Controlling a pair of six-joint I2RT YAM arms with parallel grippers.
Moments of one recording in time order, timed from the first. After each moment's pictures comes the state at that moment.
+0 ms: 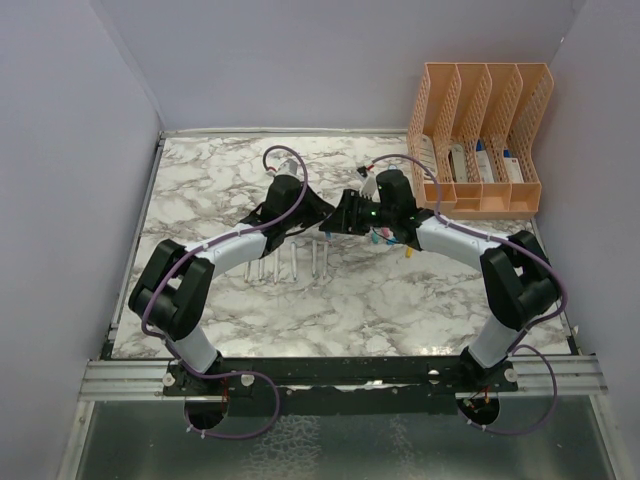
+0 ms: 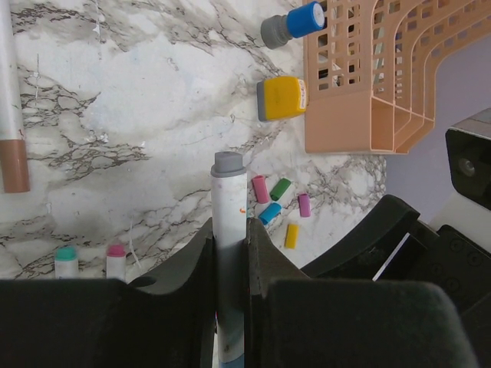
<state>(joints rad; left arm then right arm) -0.54 1.65 0.97 0.23 0.10 -0.94 0.54 1.71 1.04 0.17 -0.54 0.68</state>
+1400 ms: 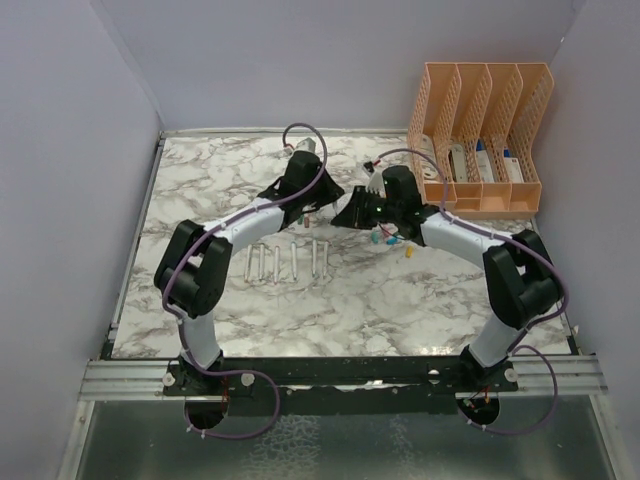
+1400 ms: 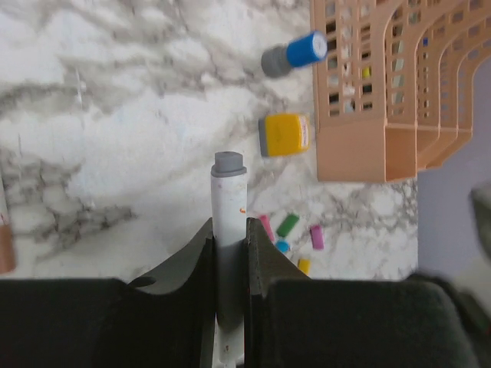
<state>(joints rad) -0.54 1.81 1.24 0.05 0.06 -0.86 0.51 1.72 1.07 0.14 -0.49 0.60</state>
